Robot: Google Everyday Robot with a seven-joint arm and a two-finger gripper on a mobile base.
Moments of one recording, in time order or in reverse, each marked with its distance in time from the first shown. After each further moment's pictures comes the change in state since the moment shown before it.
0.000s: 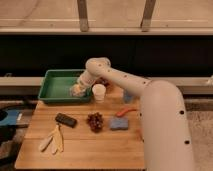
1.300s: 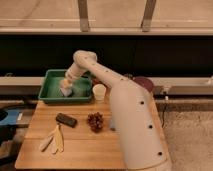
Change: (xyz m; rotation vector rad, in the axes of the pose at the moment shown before) arm -0.073 0.034 0.048 -0.122 -0.014 -0.146
